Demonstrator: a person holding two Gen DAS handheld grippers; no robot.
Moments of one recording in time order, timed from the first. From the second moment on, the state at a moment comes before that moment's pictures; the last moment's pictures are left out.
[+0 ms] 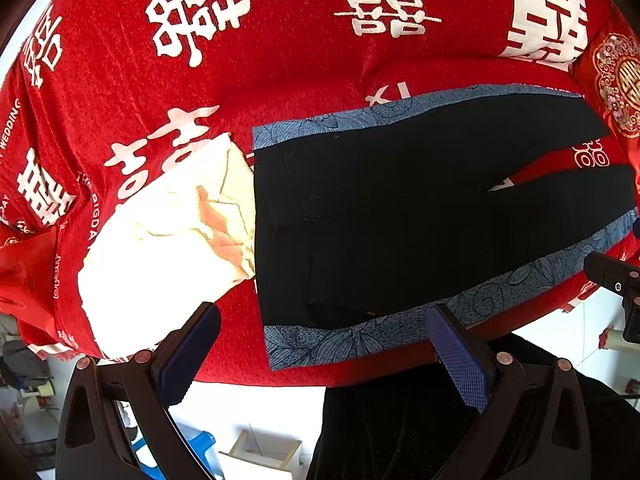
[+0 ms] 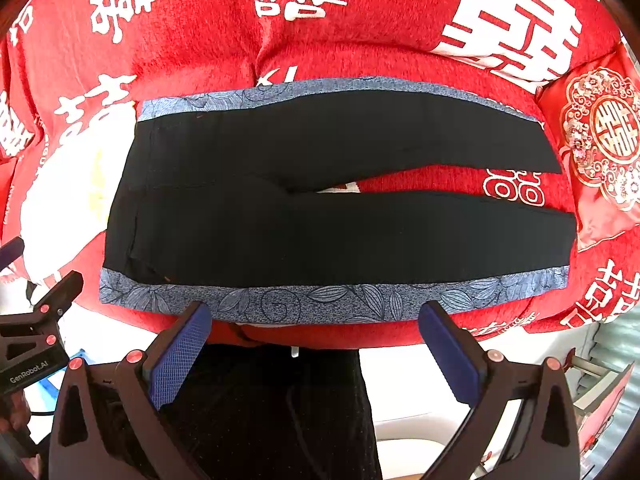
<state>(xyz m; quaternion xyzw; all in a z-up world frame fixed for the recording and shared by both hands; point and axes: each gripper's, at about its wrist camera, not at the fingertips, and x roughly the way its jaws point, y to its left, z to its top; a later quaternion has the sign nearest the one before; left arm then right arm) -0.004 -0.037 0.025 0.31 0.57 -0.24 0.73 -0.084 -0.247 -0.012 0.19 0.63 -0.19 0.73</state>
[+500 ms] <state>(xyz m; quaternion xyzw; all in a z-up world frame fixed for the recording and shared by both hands) -0.008 -0.052 0.015 0.26 0.60 -0.19 0.73 -0.090 -0.266 -0.027 0.19 0.64 -0.16 0.73</state>
